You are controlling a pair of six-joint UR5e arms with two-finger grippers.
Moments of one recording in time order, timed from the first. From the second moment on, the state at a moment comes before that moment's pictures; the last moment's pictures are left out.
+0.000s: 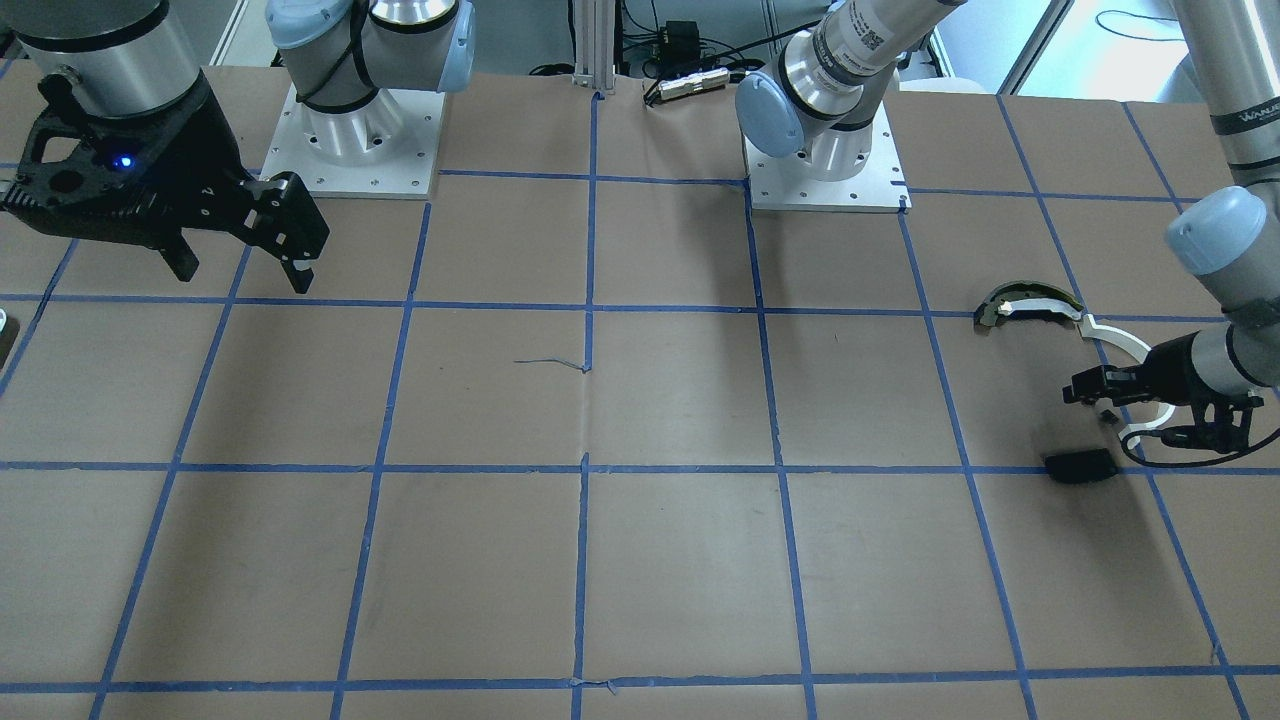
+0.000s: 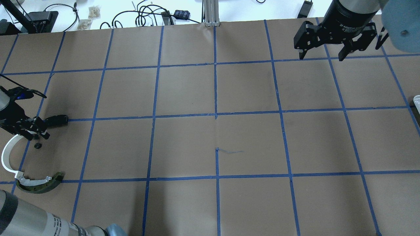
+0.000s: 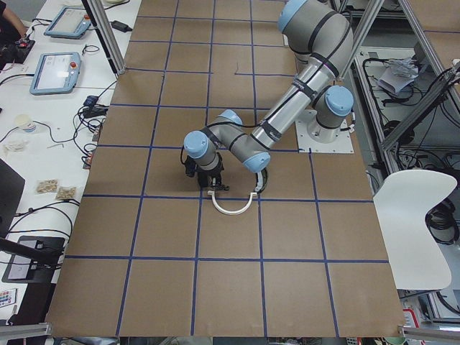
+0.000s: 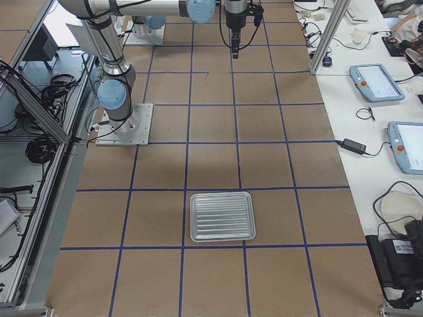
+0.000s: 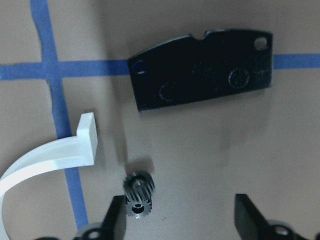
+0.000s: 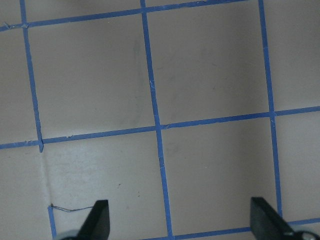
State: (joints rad) left arm -0.84 -2.02 -1.74 -1.21 1.67 0.73; right arm 1.53 -1.56 1.54 -1.65 -1.58 0.07
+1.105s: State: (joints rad) left arm -1.19 -1.87 -1.70 -1.25 1.62 0.56; right arm 1.53 -1.56 1.54 -1.65 -1.58 0.07
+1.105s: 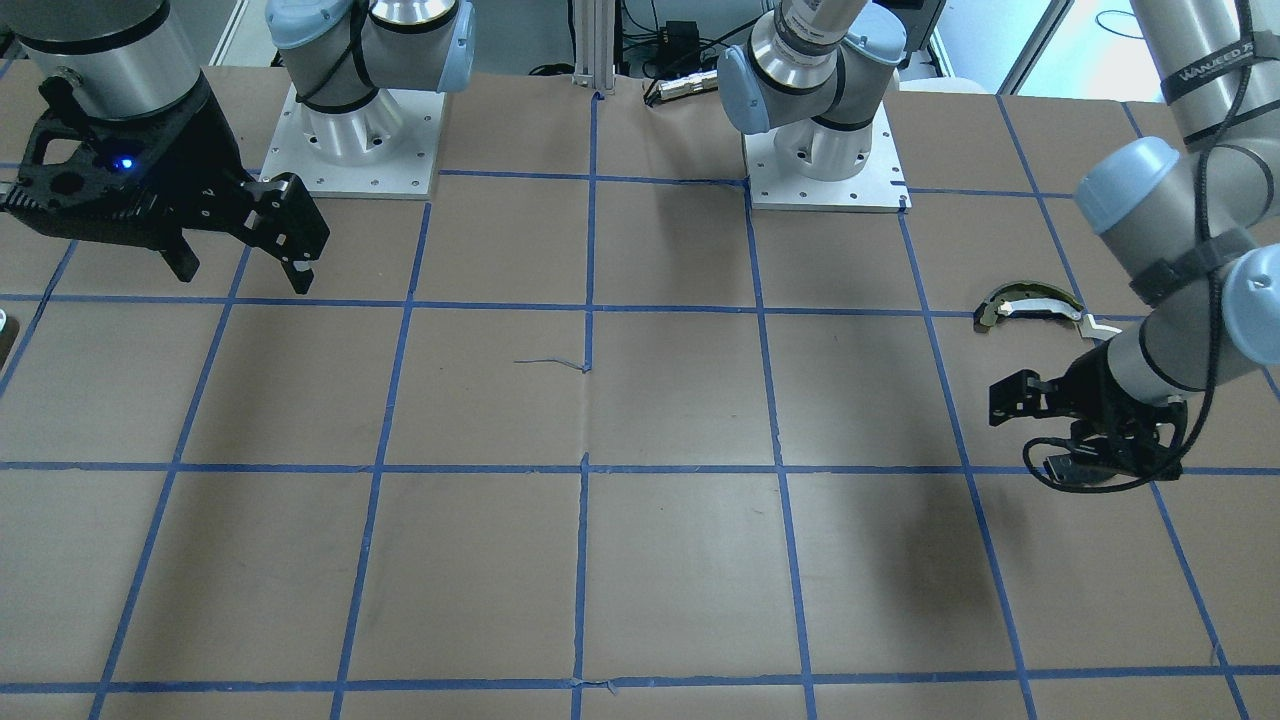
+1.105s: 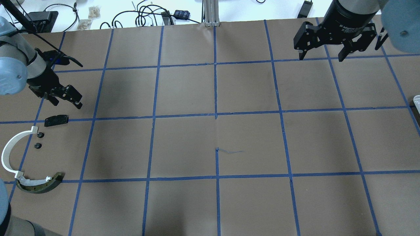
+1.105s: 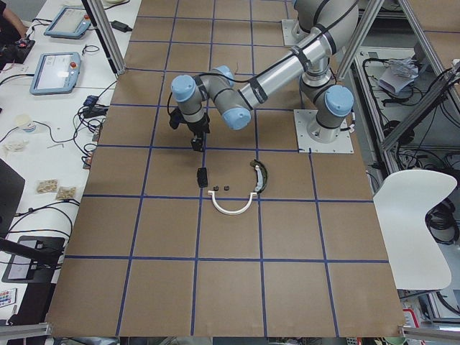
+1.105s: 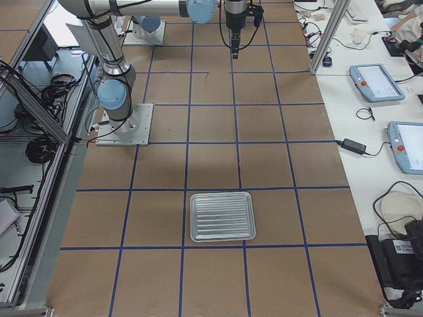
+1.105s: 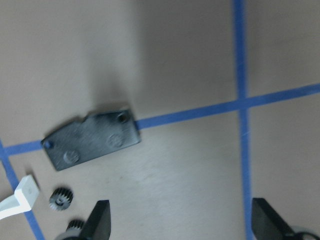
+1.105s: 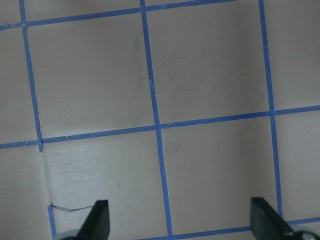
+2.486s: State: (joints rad) left arm -1.49 -1.63 -1.63 -1.52 1.54 0.12; right arm 1.53 -1.56 1.54 -1.66 -1.58 0.07
